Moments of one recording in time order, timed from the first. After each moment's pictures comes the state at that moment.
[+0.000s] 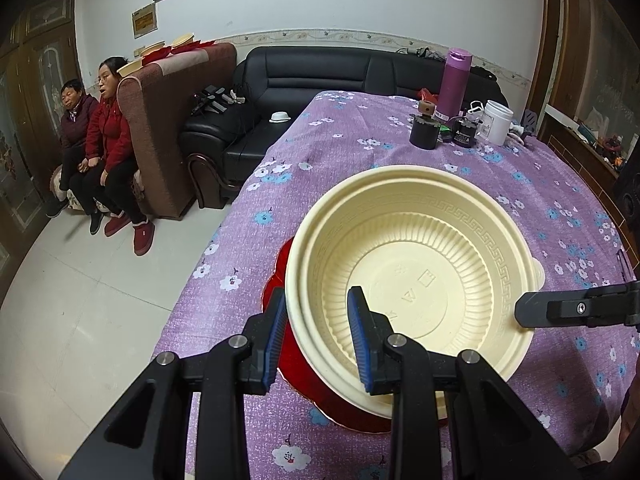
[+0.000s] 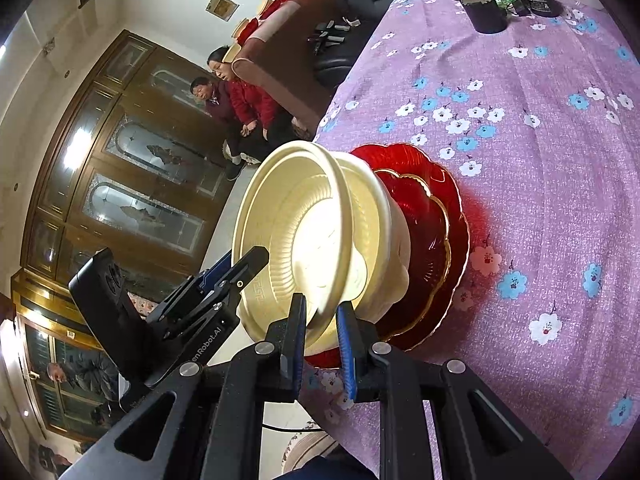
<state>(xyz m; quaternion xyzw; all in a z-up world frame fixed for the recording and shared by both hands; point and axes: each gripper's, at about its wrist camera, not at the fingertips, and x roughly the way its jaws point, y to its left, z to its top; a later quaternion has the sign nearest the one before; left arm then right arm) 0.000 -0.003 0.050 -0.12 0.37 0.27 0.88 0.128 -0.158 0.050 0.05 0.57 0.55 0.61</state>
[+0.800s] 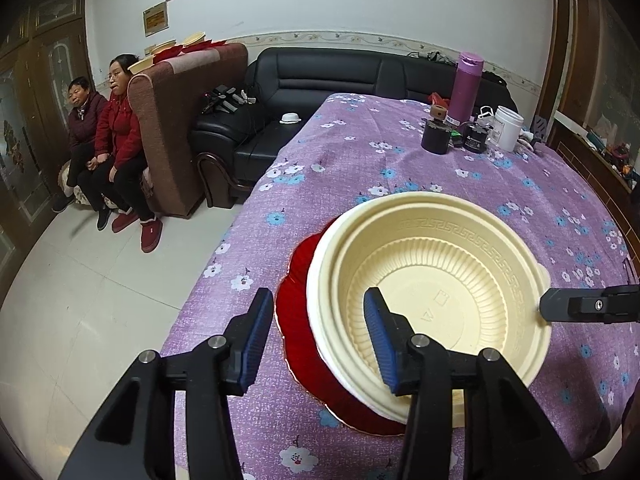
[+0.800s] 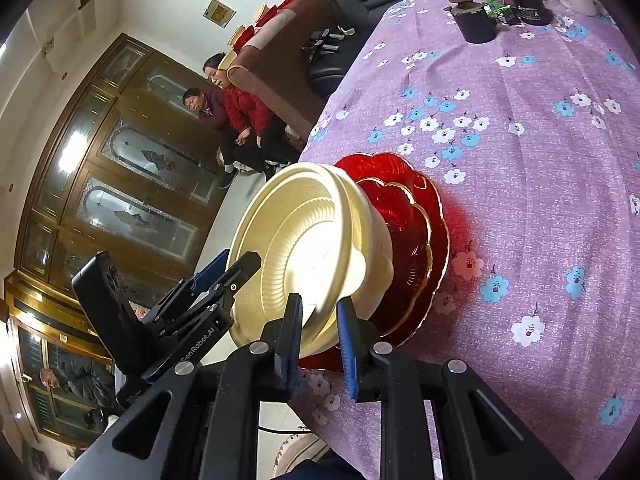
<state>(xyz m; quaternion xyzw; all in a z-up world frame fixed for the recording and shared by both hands) -0.005 0.003 0.051 -0.13 0.37 0.29 0.87 0.131 -0.172 0.056 0.06 0.56 0.54 0.63</state>
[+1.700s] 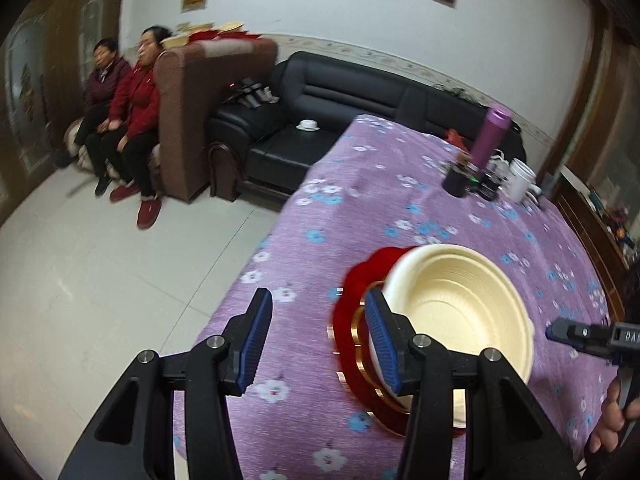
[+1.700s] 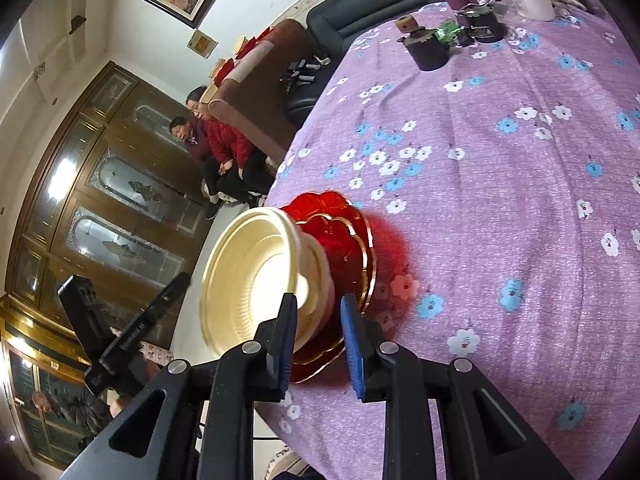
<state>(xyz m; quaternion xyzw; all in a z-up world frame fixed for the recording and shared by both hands) -0.046 0.055 0.067 -0.22 0.33 0.30 0.87 0.162 -0.210 0.051 0.08 0.54 0.50 0.67</state>
